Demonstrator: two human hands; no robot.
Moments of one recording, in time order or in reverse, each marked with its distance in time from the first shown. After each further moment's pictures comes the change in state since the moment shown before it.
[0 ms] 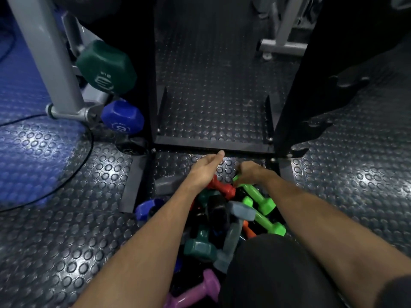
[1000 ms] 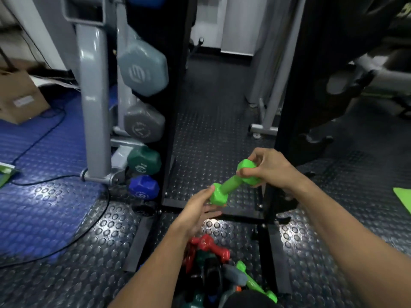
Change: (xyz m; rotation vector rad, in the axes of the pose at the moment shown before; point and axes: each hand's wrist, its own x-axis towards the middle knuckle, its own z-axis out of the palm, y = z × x) left_hand -0.046 0.100 -0.044 -0.606 -0.132 0.116; right_hand -0.198 -0.037 -0.226 0.629 0.533 -0.377
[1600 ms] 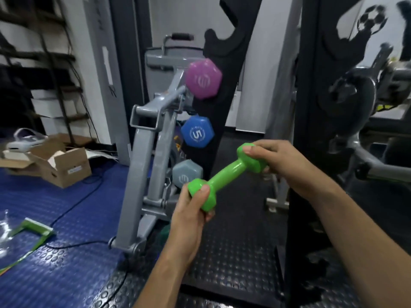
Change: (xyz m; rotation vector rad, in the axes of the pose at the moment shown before) left_hand -0.160 0.236 0.067 -0.202 0.056 0.782; right_hand -0.035 -0.238 -0.101 0.285 0.021 -0.469
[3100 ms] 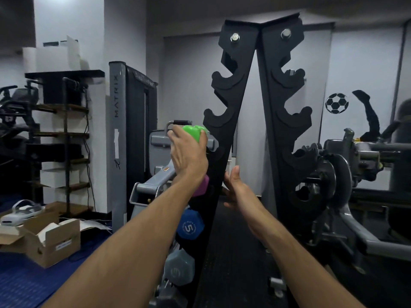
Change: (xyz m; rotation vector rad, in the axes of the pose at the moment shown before) left_hand 0.182 0.212 0.171 1.104 0.552 0.740; right_hand 0.058 -0.108 0.005 0.158 0.044 -0.064
